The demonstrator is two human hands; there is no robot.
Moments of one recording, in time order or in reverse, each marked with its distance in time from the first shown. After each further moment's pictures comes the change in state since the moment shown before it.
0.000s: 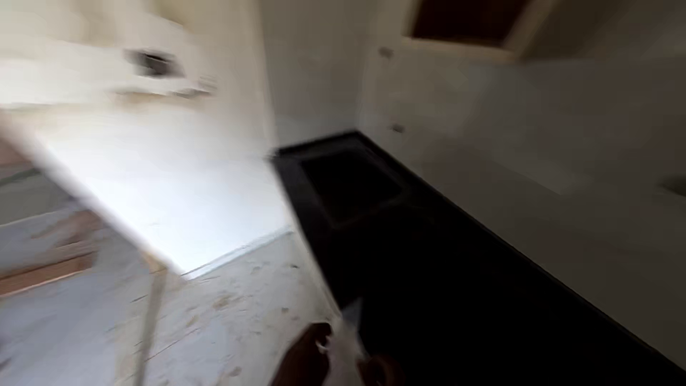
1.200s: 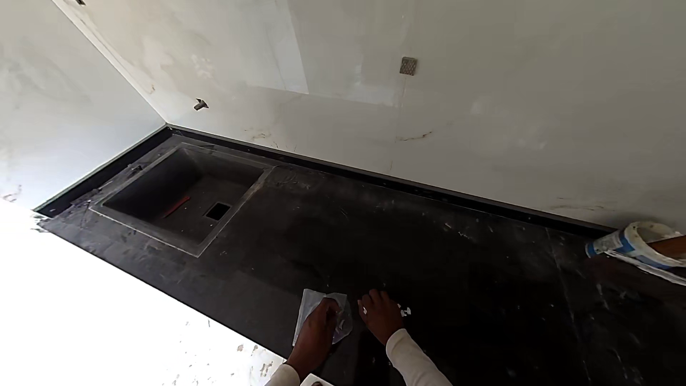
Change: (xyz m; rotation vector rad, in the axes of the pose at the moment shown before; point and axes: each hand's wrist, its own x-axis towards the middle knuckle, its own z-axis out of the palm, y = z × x) left_hand 0.083 0.059 0.234 0.073 -0.589 0.240; right_hand 0.007 0.231 -0.109 -0.844 0.384 0.060
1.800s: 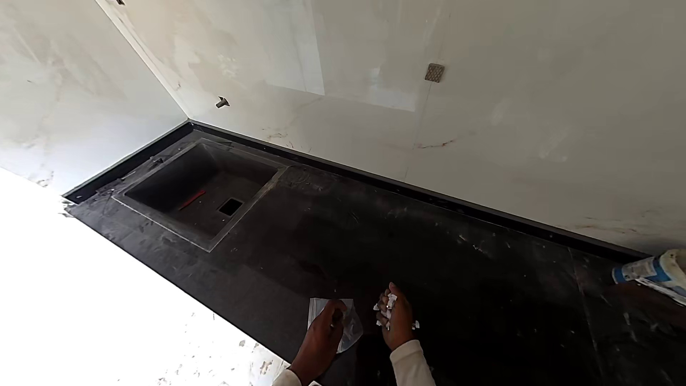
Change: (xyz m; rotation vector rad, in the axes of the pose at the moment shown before) left_hand 0.000 0.002 -0.004 -0.168 0.046 0.054; right_hand 0.035 -0.015 -0.054 1.829 0.179 1.045
